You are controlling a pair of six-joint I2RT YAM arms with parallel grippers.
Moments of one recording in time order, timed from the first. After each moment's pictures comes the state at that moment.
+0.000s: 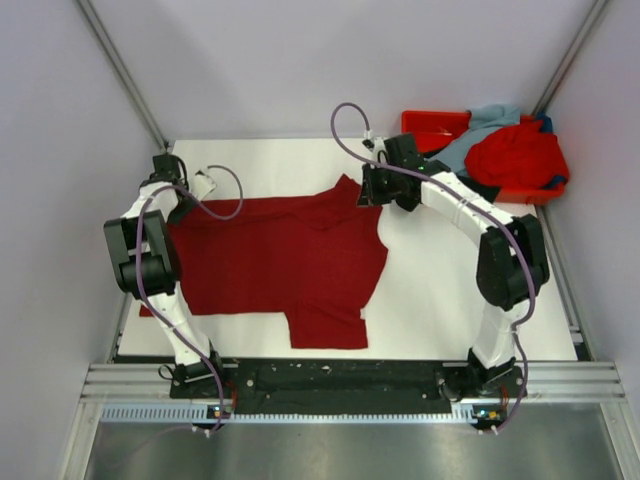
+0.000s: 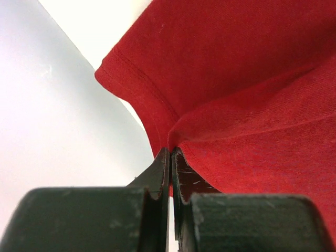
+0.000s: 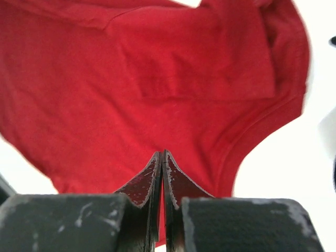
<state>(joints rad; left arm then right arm) 0.25 1.96 1.44 -0.51 -0.16 1.02 0.44 1.89 1.56 -0.48 -0.31 0.20</state>
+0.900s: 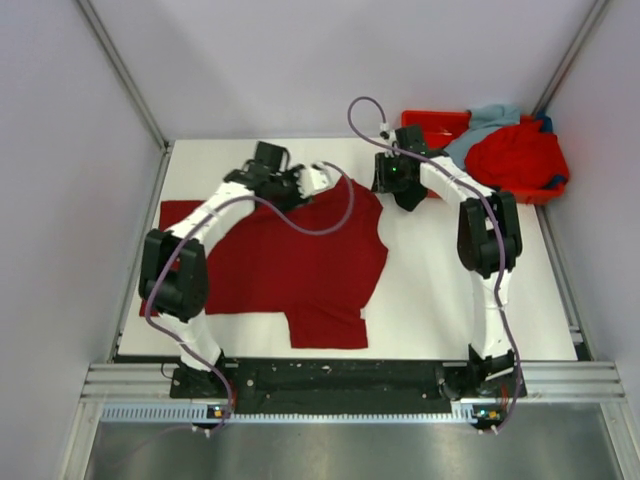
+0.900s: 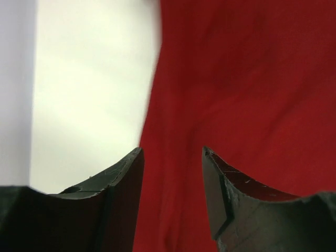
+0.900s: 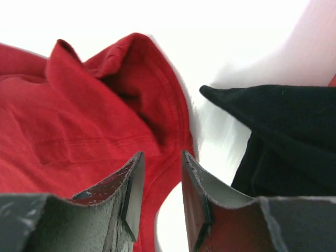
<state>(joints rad) -0.27 1.76 1.43 -0.49 0.23 0.96 0.31 2.15 1.78 -0.50 -0.26 0.18</state>
